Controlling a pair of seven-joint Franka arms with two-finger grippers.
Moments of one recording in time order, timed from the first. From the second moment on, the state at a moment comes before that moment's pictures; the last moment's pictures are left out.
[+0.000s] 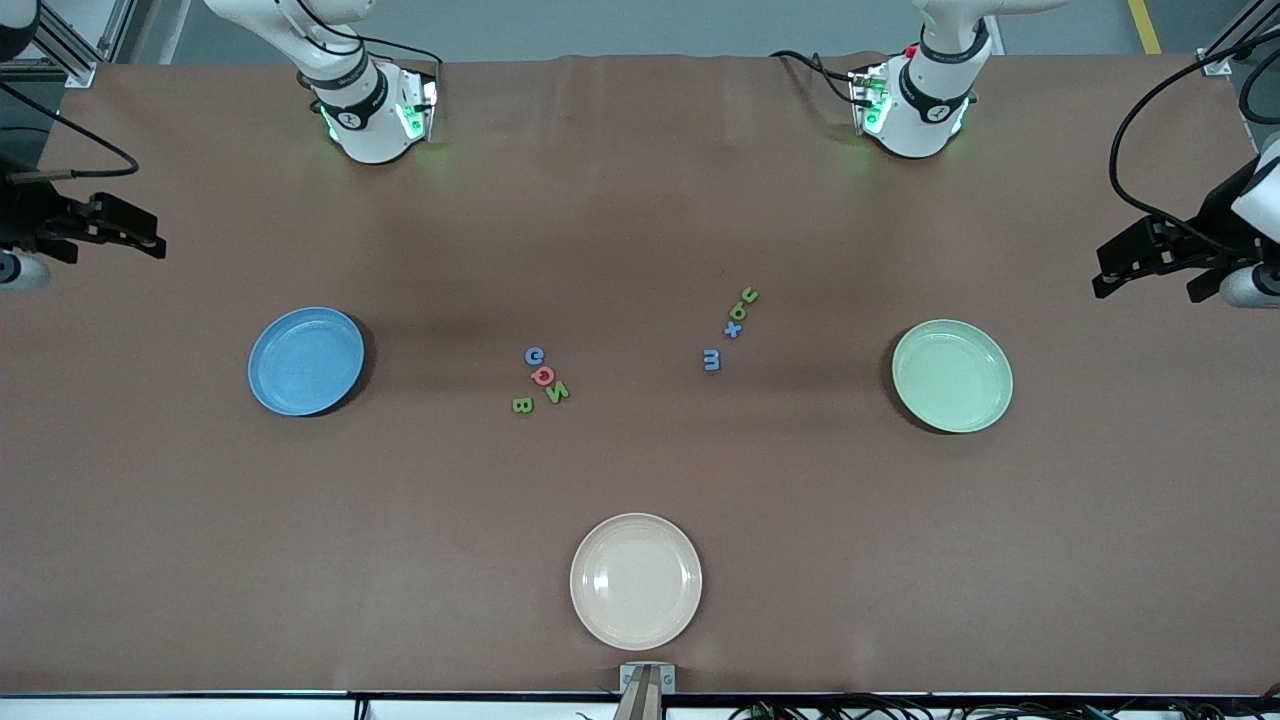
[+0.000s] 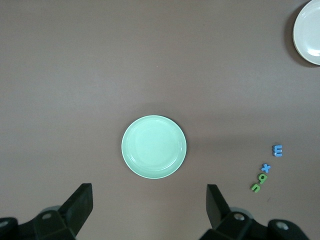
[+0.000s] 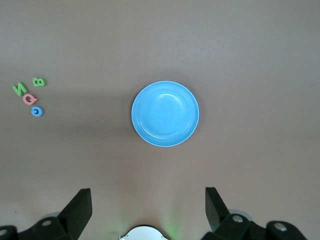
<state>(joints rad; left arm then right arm) 0.03 0.05 -0.08 -1.49 -0.02 1.61 0.00 -0.02 -0.02 -0.02 -1.58 -0.02 1.44 -0.10</state>
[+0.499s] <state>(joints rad) 0.03 0.05 -0.08 -1.49 -0.02 1.60 0.00 -0.02 -0.11 -0.02 -1.62 -0.02 1.44 -0.10</state>
